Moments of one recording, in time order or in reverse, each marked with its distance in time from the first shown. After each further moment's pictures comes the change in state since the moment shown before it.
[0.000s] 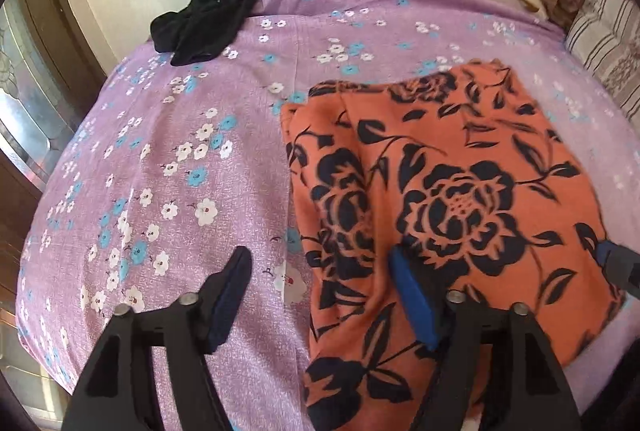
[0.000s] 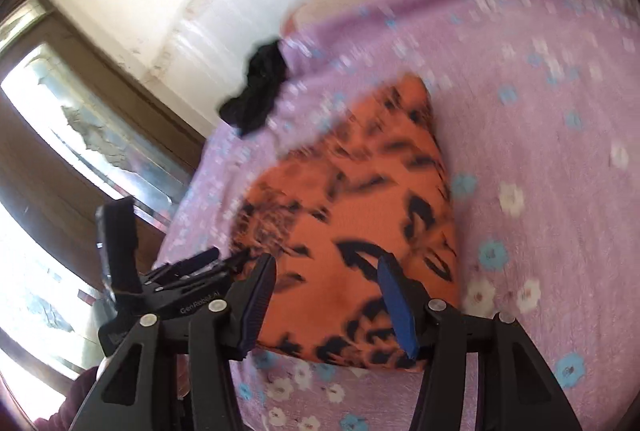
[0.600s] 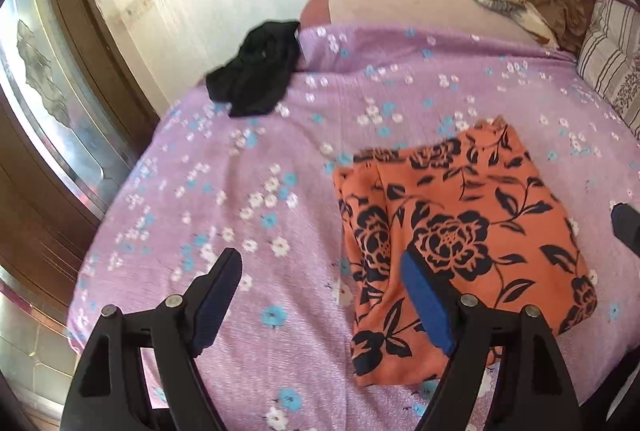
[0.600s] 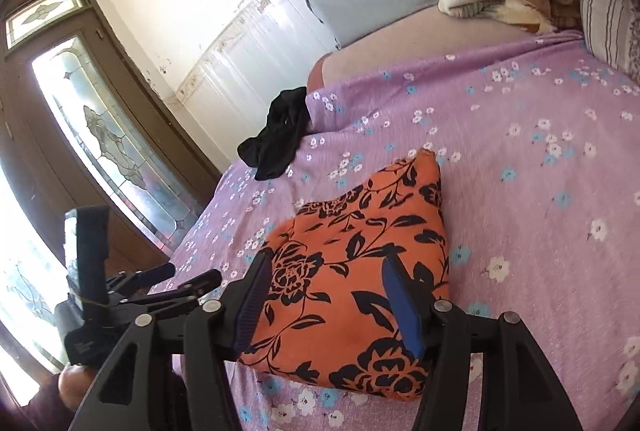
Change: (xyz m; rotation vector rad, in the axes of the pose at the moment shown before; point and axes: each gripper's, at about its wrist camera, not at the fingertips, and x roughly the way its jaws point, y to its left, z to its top) left arm -0.101 0.008 0.014 -0.001 -0.140 0.139; right arm -0.063 0.044 0.005 -0.212 -0.292 -0.018
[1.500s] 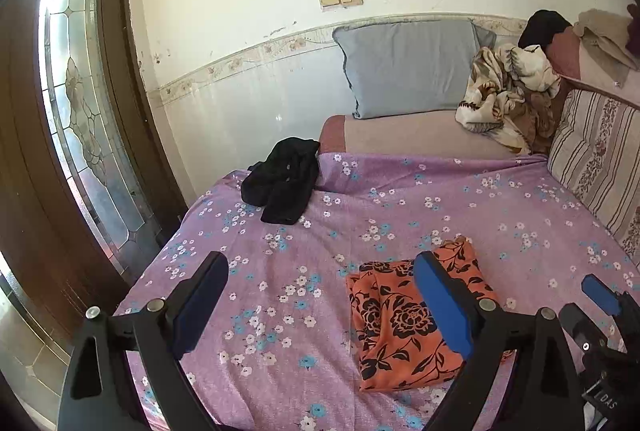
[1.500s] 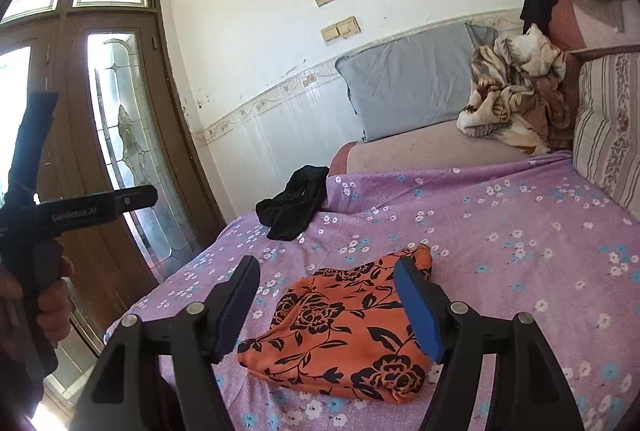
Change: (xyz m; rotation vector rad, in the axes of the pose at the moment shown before) left arm -0.168 0.050 0.021 -0.079 -0.343 -0.025; right arm -0.114 0.071 -0.019 -0.243 -0.286 -0.058
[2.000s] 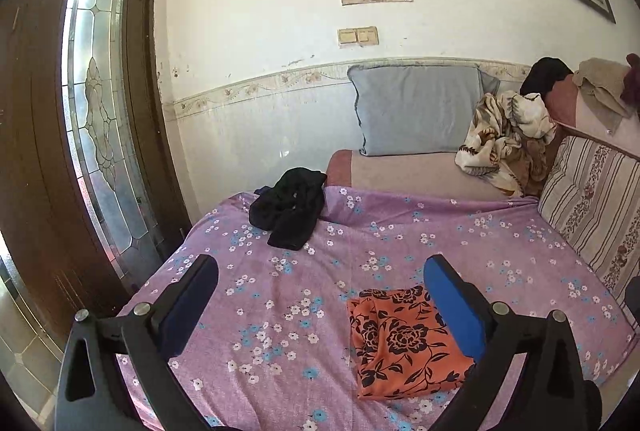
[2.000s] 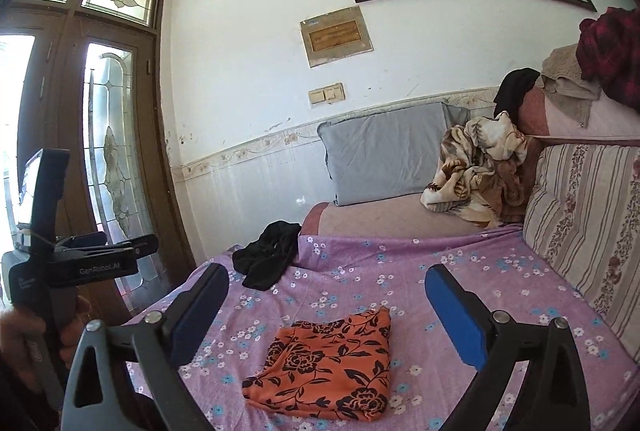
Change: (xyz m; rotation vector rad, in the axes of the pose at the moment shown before) left arm -0.057 0.038 0.013 -0.086 -0.105 -0.011; right arm -0.084 0.058 0.074 -0.059 -0.141 -0.142
